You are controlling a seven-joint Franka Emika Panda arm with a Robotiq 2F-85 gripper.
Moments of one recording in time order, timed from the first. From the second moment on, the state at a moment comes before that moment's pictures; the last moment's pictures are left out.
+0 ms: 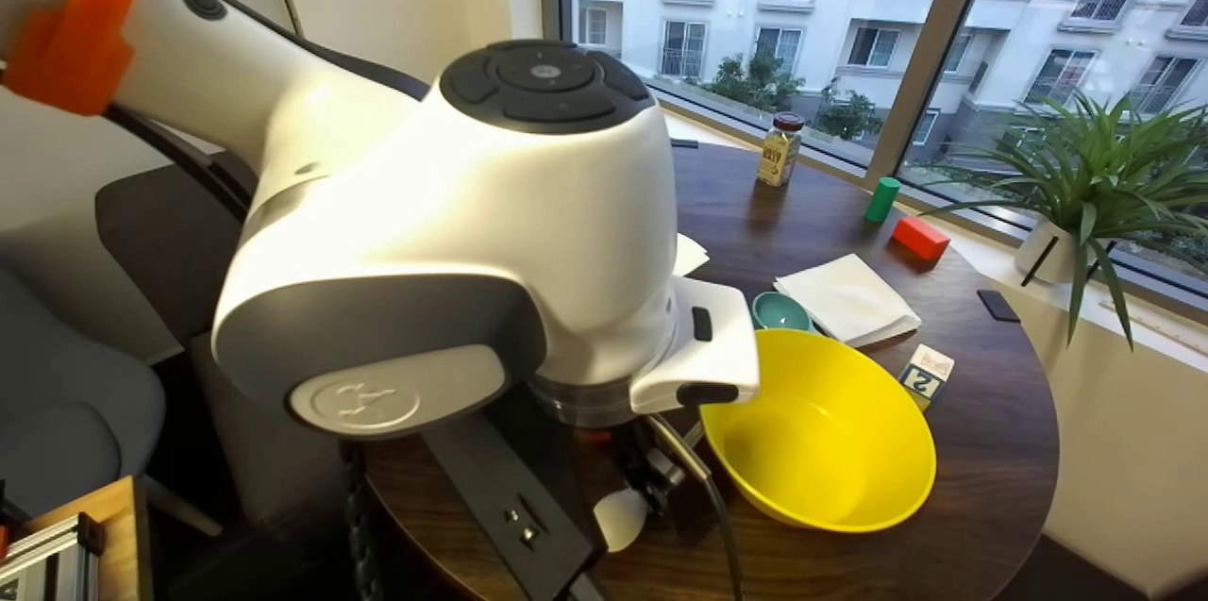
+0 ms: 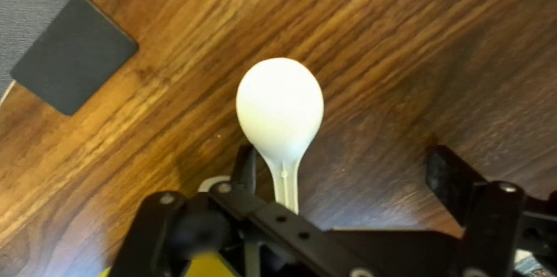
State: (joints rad) arm -0.10 -0.06 -0.16 -2.41 0.12 2.53 -0.46
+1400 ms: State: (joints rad) arm -0.12 -0.05 -0.16 -2.36 0.10 2.50 -0.41
